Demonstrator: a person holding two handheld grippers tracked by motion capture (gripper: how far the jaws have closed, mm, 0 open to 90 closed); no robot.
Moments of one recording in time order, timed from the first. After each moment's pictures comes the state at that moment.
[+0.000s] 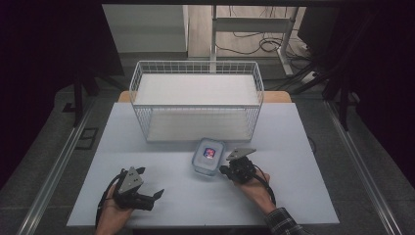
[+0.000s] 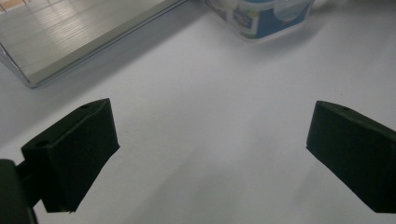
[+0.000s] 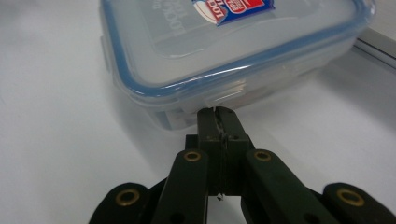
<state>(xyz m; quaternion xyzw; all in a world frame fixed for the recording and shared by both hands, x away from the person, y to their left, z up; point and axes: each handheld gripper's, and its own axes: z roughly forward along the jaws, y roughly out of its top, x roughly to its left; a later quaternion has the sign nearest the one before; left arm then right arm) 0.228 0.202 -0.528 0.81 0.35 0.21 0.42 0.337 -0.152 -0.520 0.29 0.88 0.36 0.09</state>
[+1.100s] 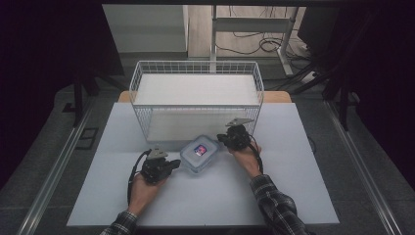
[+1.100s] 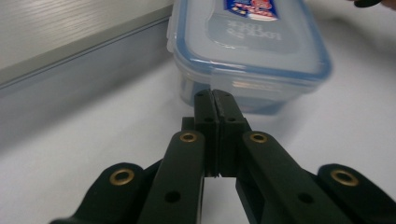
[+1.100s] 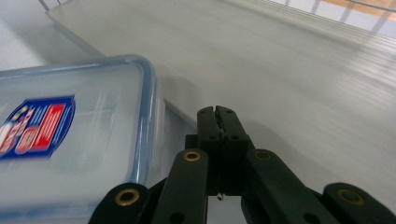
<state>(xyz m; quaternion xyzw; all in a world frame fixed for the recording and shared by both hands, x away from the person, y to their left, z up) 0.314 0.146 -0.533 0.79 0.42 0.12 0.43 0.440 -0.137 -0.512 0.34 0.84 0.40 0.13</state>
